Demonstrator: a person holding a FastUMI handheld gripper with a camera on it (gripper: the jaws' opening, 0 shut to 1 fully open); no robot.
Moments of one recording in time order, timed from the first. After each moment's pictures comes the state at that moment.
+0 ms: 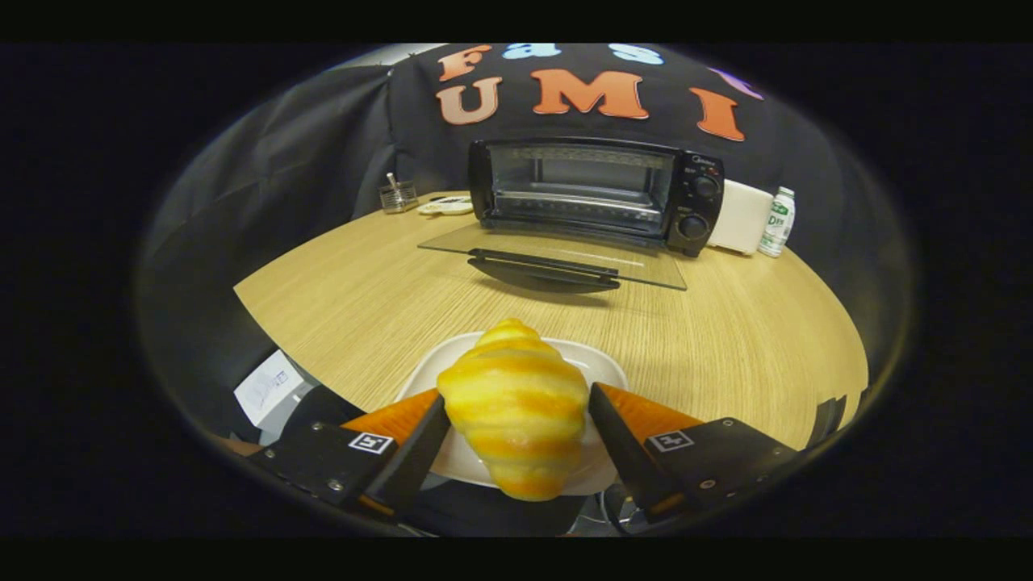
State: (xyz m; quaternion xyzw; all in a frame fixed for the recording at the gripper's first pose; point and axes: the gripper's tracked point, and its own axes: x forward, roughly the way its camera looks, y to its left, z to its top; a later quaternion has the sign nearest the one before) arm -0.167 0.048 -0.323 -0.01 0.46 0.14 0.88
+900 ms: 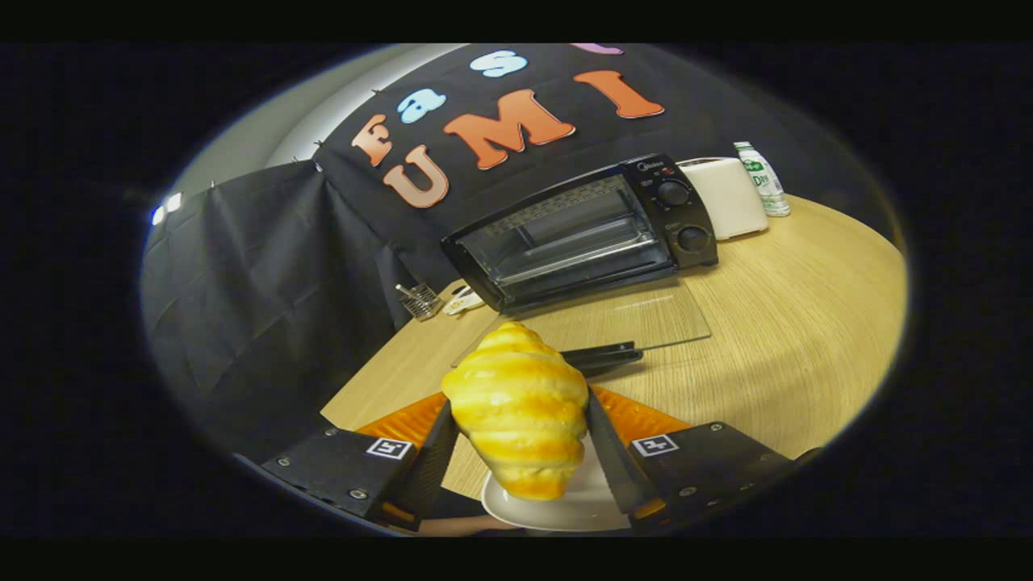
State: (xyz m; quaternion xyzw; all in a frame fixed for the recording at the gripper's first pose) arm -0.077 0.070 -0.273 0.26 0.37 0.14 0.88
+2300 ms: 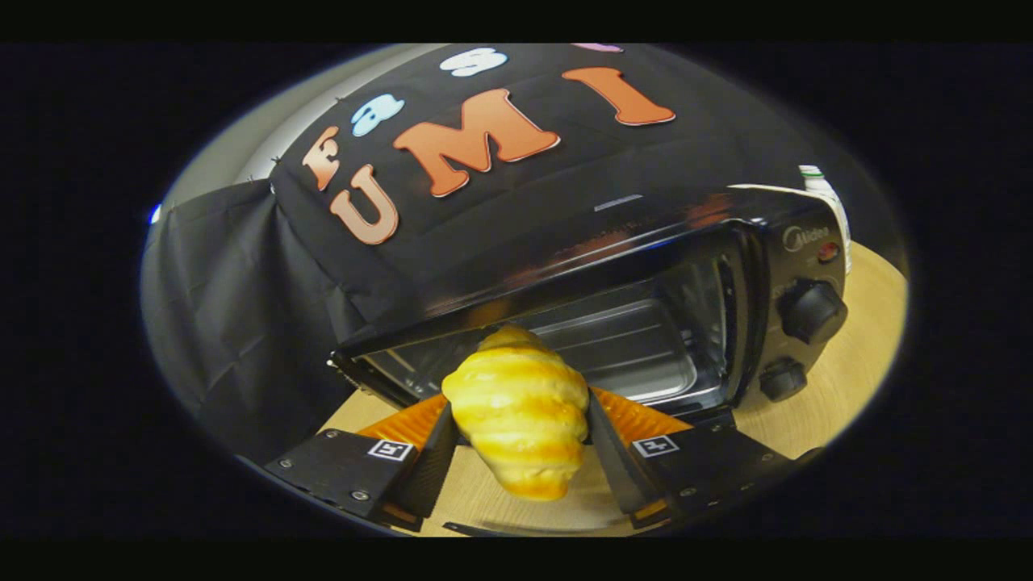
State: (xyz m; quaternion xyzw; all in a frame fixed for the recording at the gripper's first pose) arm 0.149 0.062 -0.320 0.23 0.33 0.08 0.91
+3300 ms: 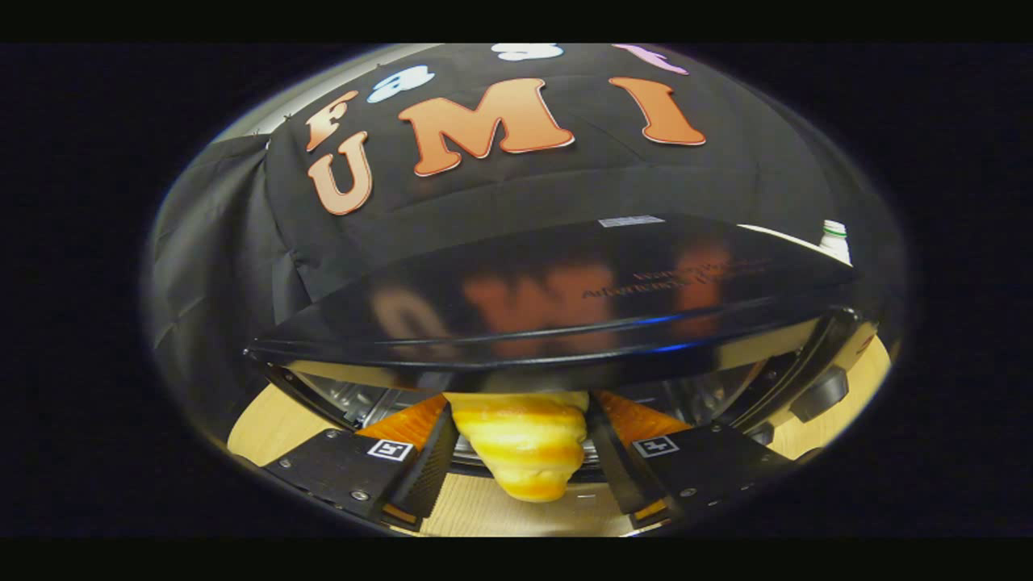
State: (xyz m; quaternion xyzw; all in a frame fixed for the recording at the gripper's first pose) arm 0.188 0.046 -0.338 0.11 0.35 0.02 0.93
